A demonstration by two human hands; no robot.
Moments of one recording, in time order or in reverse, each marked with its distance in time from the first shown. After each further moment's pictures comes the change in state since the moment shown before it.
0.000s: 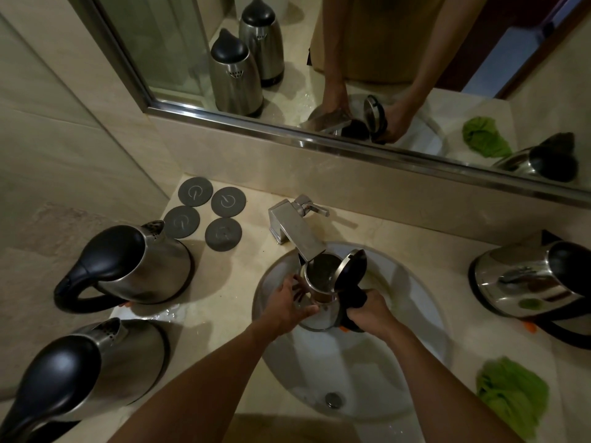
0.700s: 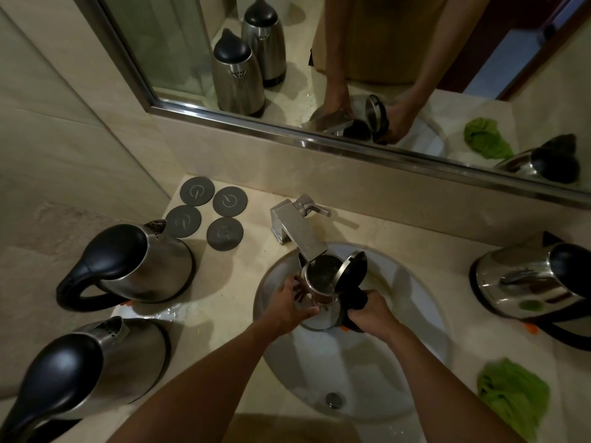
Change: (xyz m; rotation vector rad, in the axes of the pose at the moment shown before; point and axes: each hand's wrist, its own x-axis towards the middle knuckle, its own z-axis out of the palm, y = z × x) left_hand -0.002 0.000 0.001 0.013 -0.001 0.026; right_hand -0.002 0.001 0.001 -0.020 -0.010 -0.037
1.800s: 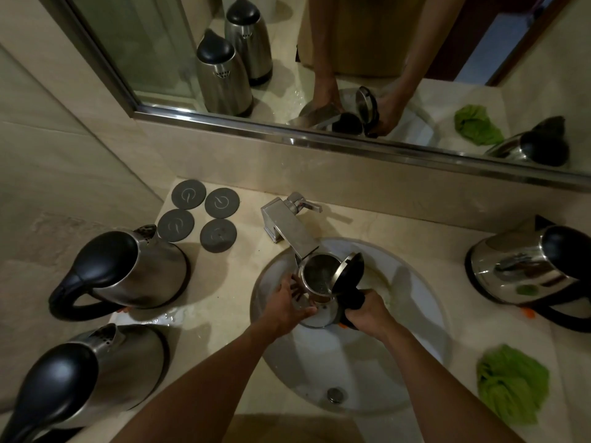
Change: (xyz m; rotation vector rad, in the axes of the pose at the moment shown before) left_hand -0.009 0.007 0.003 0.040 0.005 -0.007; right_hand 0.004 0.021 0.006 0.045 0.022 0.002
